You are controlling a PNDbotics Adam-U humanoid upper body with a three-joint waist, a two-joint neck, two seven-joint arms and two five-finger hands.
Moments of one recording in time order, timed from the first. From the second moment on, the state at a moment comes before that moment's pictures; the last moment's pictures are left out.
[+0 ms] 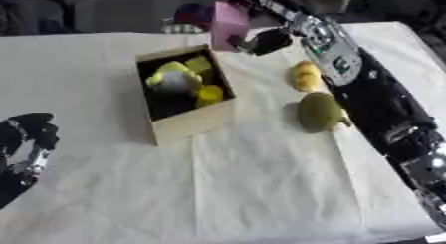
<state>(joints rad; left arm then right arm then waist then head) -0.11 0.23 -0.03 -1.85 -0.22 -0.01 -0.25 -0.86 -0.35 0.26 -1.12 0.48 -0.13 0.36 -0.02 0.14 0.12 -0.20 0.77</state>
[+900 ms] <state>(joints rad) -0.10 0.23 -0.03 -1.85 -0.23 0.00 -0.24 -0.79 -0.37 0.22 -1.22 0.58 -0.26 0.39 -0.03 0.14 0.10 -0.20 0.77</state>
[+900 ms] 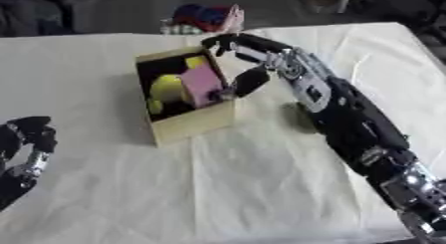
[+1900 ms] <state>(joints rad) -0.09 0.23 -0.02 -1.85 -0.23 0.00 -0.23 -0.68 -0.55 0.07 -1.10 0.67 0.00 0.47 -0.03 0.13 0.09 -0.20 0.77</state>
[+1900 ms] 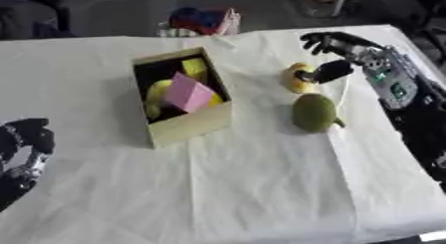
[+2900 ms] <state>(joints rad) -0.09 0.23 -0.02 -1.85 -0.23 0.00 -0.24 -0.80 -0.43 0.05 -0.81 1.02 0.10 0.38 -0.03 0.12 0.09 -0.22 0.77</state>
